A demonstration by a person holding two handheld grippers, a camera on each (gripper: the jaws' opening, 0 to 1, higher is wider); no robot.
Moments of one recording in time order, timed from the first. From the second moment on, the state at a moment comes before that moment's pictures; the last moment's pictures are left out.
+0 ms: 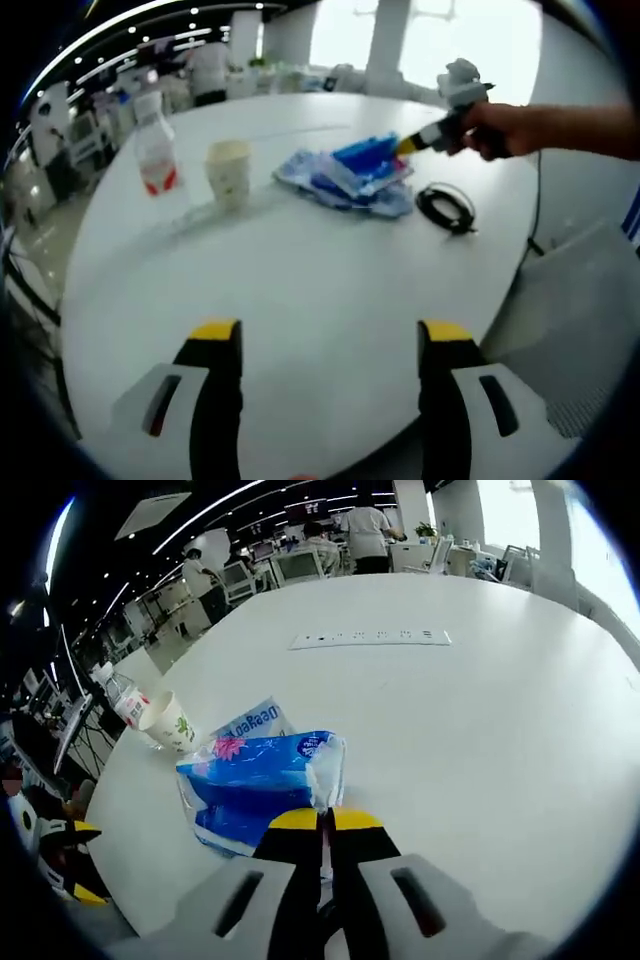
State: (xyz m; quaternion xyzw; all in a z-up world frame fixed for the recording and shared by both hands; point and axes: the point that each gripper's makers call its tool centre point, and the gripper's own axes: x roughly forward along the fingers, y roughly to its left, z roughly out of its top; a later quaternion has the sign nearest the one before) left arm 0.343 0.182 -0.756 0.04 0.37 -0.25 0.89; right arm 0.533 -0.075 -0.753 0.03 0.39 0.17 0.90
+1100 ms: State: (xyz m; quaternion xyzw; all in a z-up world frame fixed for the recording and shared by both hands) left arm 0.340 0.182 -0.762 0.05 0.38 -0.25 0.89; right arm 0.544 -0.216 -0.745 -0.01 0.39 0.06 0.92
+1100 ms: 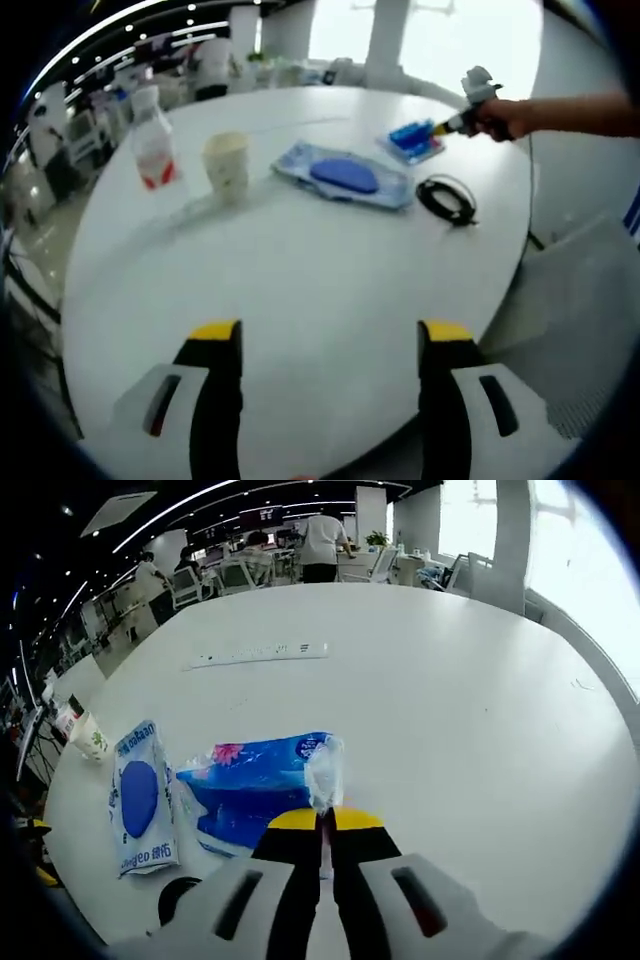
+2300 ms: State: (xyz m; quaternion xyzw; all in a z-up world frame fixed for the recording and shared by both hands) left arm 0.333 0.193 -0.776 0.06 0.41 -0.24 0.88; right arm 0.527 -0.193 -0.740 0.01 0.41 0.07 0.91
